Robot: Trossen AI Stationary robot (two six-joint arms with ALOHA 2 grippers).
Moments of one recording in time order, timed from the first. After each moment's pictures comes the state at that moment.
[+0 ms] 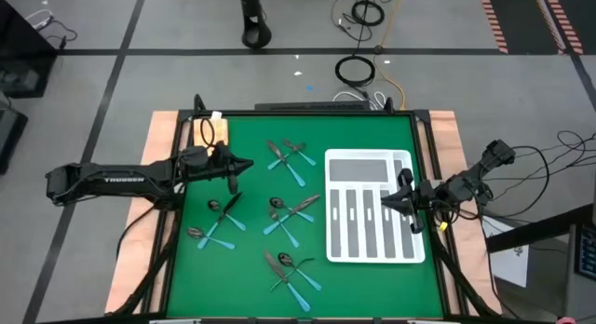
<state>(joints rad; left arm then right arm) 0.26 0.79 0.26 0.23 -0.04 -0.23 0.64 0.02 0.01 0.09 0.57 0.14</state>
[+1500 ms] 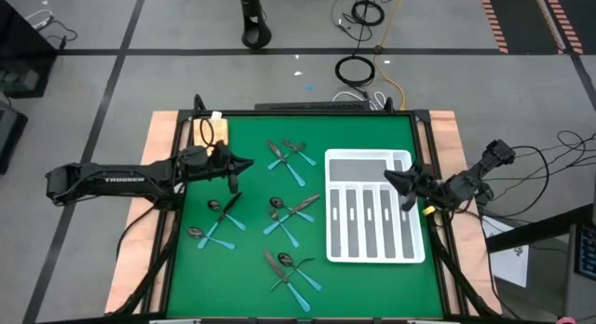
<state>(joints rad) 0.26 0.80 0.26 0.29 -0.06 -0.22 0.63 0.02 0.01 0.15 1.07 0.38</state>
